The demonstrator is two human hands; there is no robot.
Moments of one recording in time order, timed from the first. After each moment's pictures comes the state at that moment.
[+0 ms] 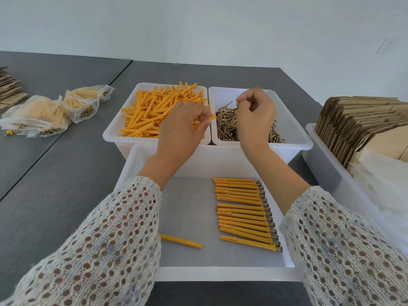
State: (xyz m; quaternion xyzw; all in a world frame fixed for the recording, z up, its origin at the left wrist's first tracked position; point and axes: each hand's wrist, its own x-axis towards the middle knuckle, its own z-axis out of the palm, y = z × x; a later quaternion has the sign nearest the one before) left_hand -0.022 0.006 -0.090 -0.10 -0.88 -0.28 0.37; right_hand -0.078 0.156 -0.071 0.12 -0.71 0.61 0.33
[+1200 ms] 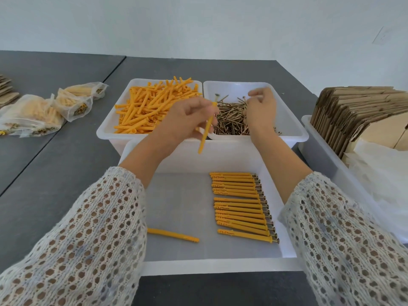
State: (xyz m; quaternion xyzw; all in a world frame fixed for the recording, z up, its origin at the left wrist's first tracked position) left_hand -0.007 0.011 -0.054 -0.11 -0.74 -0.66 0.02; right_hand -0.097 0.183 -0.071 -0.02 -0.75 0.63 0.19
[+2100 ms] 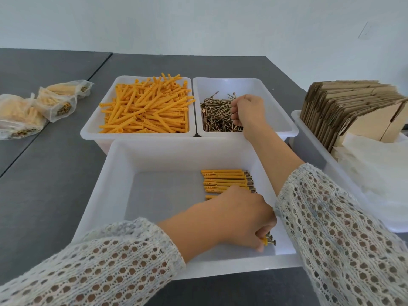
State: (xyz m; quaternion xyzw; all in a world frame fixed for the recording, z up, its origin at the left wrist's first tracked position) left_hand 0.075 0.123 -0.105 -0.44 -0.89 -0.06 -0.09; right_hand -0.107 0.191 -0.074 -0.08 -0.75 0.66 0.06
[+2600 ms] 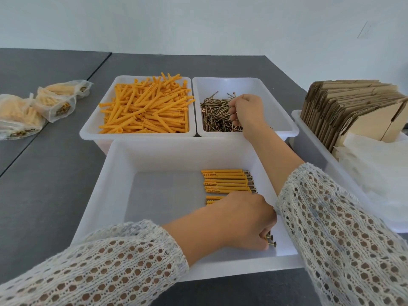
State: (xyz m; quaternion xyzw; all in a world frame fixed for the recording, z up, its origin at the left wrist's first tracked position) left_hand 0.077 0.129 -0.113 -0.42 -0.90 -0.11 -0.08; right_hand -0.108 0.189 -0.075 -0.07 -0.77 0.63 0.06
